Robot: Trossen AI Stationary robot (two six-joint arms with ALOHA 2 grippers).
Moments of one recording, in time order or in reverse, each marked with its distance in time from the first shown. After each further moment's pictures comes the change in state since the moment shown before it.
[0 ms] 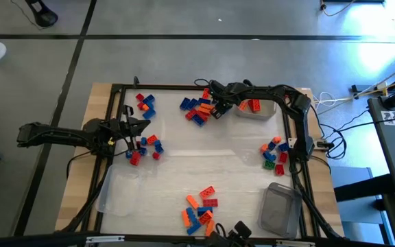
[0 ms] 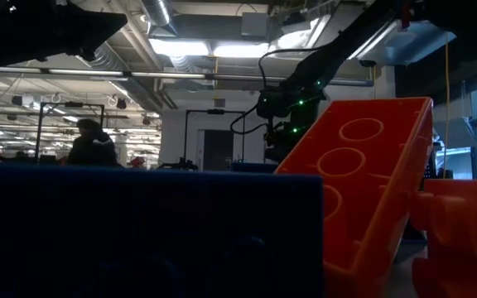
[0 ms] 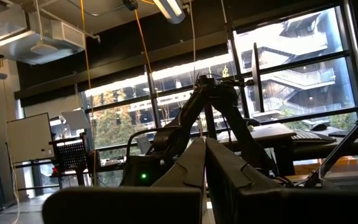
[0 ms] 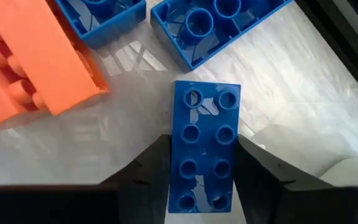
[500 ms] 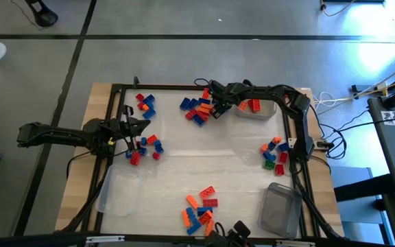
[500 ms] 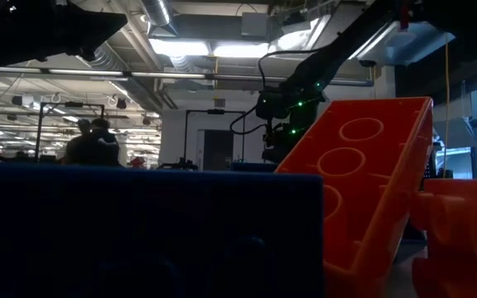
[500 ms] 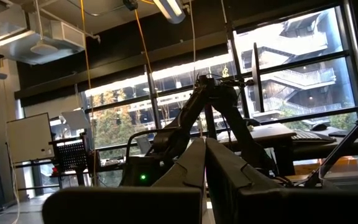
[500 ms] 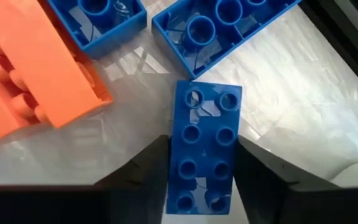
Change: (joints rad) left arm 0.000 0.000 0.000 0.000 0.000 0.000; right arm 0.000 0.014 0.000 0.024 -0.004 0.023
